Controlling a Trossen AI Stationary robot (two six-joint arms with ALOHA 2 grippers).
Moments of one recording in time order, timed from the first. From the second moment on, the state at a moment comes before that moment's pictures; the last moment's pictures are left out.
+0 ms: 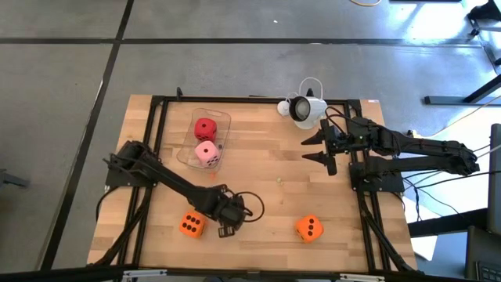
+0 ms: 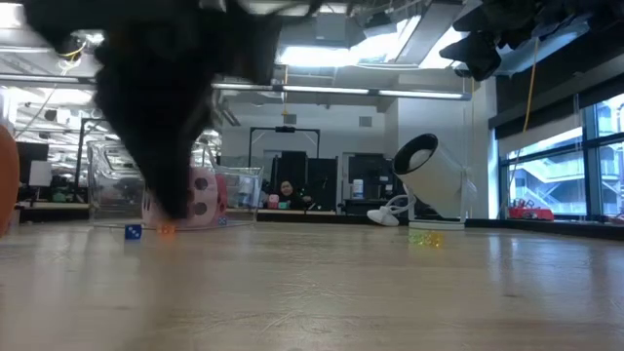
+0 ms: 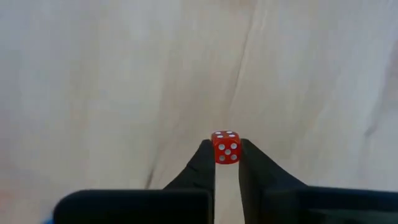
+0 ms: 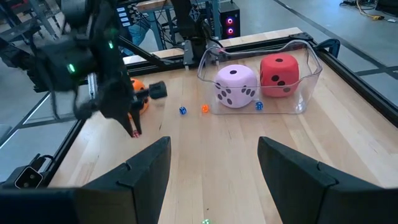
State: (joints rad) left arm -0.43 1.84 1.32 -0.73 -0.13 -0.66; right arm -0.14 0.72 0.62 -0.23 -0.20 0.12
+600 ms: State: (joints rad) left arm -0.35 1.42 1.35 -0.89 -0.65 -0.59; right arm -0.14 0.72 0.62 -0.23 -0.20 0.12
